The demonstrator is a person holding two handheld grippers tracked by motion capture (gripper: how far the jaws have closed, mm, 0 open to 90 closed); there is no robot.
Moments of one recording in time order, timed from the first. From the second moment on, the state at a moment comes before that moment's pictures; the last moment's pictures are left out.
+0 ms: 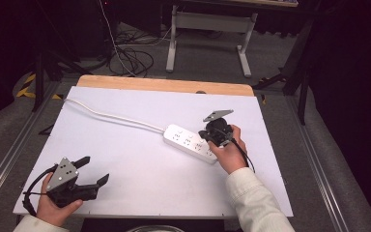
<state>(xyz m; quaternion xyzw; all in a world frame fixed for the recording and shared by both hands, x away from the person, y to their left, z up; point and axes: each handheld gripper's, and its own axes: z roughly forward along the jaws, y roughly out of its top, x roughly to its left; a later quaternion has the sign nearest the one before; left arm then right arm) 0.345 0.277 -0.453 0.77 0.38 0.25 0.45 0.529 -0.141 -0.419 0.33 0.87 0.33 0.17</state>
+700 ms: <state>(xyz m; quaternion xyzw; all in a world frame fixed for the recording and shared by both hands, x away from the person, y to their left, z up) 0.344 0.277 -0.452 0.77 0.38 0.26 0.45 0.511 -0.141 -0.388 0.30 0.86 0.37 0.19</state>
